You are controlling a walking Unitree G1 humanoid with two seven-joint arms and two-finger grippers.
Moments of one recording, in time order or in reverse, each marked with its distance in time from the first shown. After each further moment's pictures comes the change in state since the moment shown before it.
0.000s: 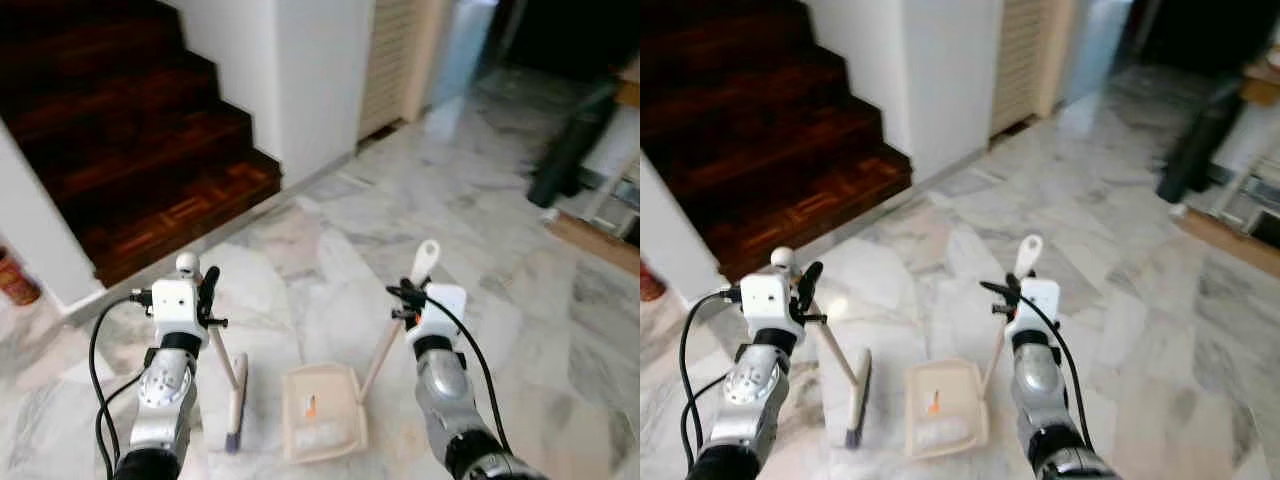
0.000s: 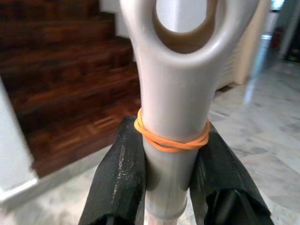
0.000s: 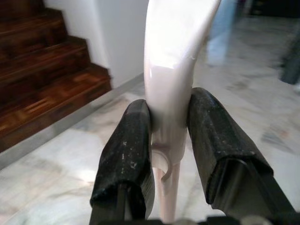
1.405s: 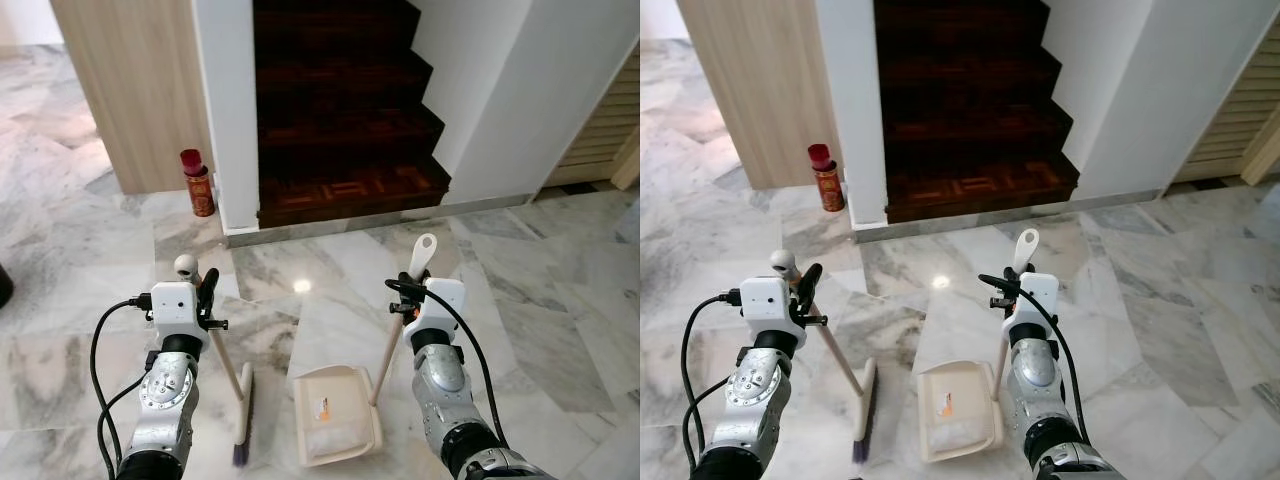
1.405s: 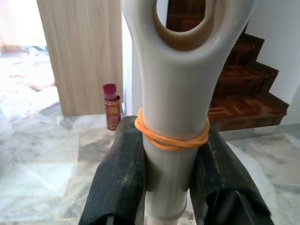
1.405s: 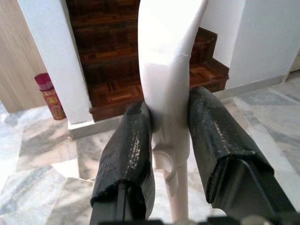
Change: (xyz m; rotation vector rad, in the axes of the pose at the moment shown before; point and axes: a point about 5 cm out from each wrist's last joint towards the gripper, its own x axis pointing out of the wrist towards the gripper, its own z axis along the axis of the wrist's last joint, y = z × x) left arm -0.002 0.006 -0.001 0.000 0.008 0.035; right arm 0.006 0.006 0.008 0.015 -0.021 0.014
